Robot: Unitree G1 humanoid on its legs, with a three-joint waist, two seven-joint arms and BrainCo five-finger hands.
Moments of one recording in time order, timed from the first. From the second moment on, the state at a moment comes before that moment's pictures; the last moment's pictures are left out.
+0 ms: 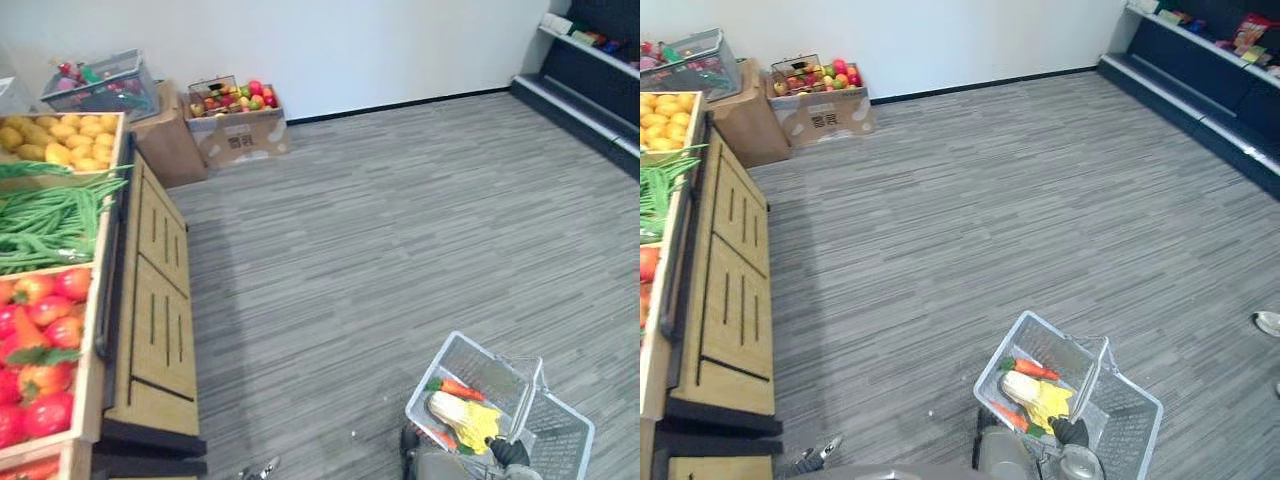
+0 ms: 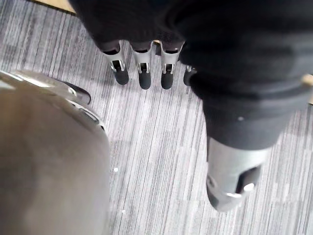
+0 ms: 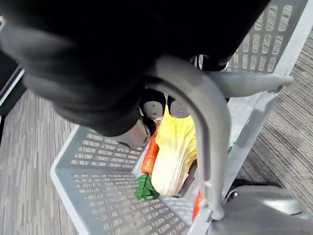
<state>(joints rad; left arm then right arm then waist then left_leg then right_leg) 0.16 0.05 0.32 1.10 -0.32 -0.12 0.04 0.05 -0.11 -0.27 1.11 -0.01 -0.21 -0.12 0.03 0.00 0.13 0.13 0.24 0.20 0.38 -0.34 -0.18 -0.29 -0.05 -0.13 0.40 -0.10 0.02</state>
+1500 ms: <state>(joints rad) 0.15 0.00 0.32 1.08 -0.39 -0.14 0.08 0.03 -0.08 -0.26 1.11 -0.11 -0.17 -0.14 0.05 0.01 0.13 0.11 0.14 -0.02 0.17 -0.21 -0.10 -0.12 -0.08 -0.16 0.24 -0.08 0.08</state>
